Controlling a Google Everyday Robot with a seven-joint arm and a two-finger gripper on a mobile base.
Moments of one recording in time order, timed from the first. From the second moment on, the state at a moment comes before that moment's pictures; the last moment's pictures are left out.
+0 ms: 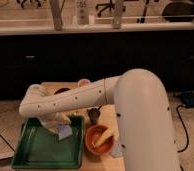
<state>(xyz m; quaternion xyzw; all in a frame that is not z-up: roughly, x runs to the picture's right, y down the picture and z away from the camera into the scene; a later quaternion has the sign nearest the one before) -0.181 0.201 0.733 -0.22 -0.24 -0.84 0.43</state>
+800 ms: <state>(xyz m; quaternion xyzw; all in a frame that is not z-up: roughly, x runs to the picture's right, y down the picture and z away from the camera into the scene) -0.193 0.203 0.731 -0.20 -0.26 -0.84 0.42</state>
